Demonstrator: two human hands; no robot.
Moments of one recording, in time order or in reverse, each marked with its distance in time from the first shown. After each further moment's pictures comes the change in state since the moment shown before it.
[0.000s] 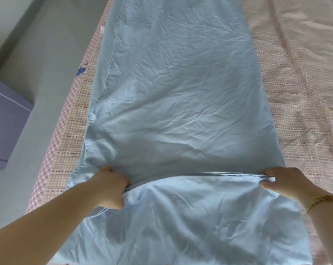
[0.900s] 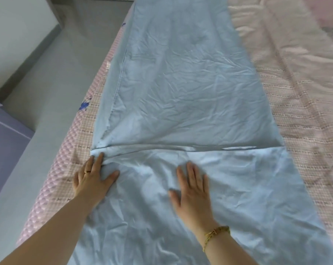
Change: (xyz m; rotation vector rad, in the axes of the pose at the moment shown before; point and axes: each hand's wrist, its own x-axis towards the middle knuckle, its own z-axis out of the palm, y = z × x) left_hand 0.074 -0.077 -0.010 -0.733 0.502 -0.663; right_hand 0.065 -0.209 0.018 0.305 0.678 -0.268
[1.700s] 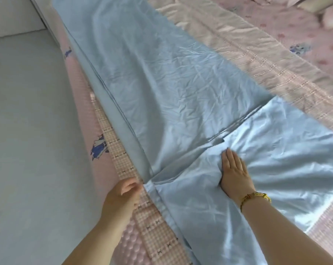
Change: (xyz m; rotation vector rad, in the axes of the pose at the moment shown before) left_hand 0.101 -0.061 -0.102 -0.659 -0.552 0.260; right_hand 0.033 -0.113 0.016 -0.120 -0.111 0.735
